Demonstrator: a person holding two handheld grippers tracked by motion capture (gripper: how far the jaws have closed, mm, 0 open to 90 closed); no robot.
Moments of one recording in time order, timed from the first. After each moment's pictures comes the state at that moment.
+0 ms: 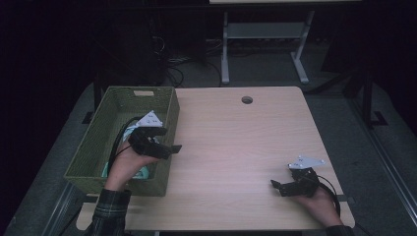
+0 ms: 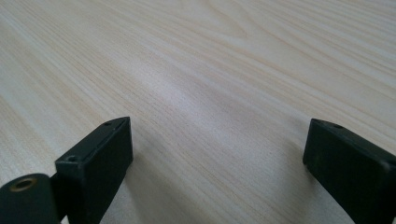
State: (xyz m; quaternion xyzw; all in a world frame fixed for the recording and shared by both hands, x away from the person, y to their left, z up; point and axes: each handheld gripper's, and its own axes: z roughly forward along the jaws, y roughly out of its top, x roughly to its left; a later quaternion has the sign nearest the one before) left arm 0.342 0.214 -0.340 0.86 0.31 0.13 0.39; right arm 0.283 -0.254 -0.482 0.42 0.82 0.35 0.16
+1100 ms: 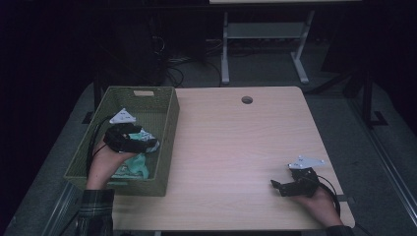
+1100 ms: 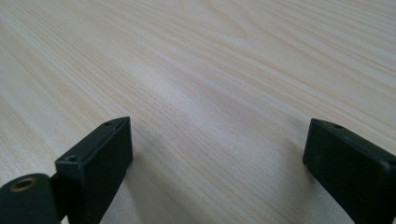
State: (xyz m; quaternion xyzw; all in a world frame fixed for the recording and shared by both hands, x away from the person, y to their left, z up) left arm 0.348 0.277 -0.343 0.83 0.38 0.18 0.37; right arm 0.284 -0.254 -0.483 0.41 0.82 0.35 0.16
